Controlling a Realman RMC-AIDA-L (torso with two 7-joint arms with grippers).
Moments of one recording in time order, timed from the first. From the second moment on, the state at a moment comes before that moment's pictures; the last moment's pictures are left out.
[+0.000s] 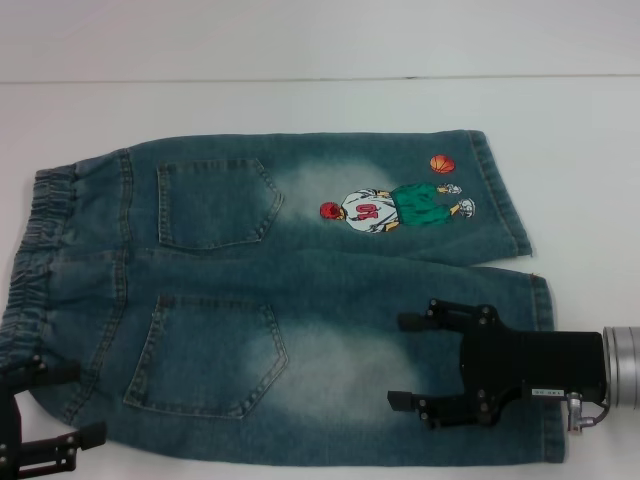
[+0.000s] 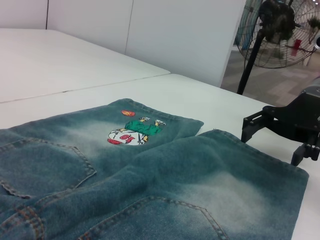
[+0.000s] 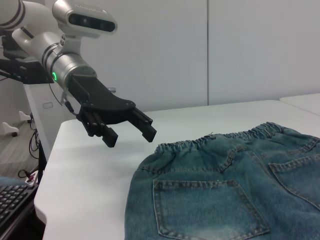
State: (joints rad) left arm -0.31 -2.03 0.11 0.70 2.49 1.90 -1.03; right arm 0.44 2.09 -0.93 -0.46 -1.87 -1.54 0.90
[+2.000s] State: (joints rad) left arm -0.31 -2.12 0.23 1.02 2.51 1.55 -1.41; right arm 0.43 2.09 -0.87 -0.50 -1.86 -1.57 0.90
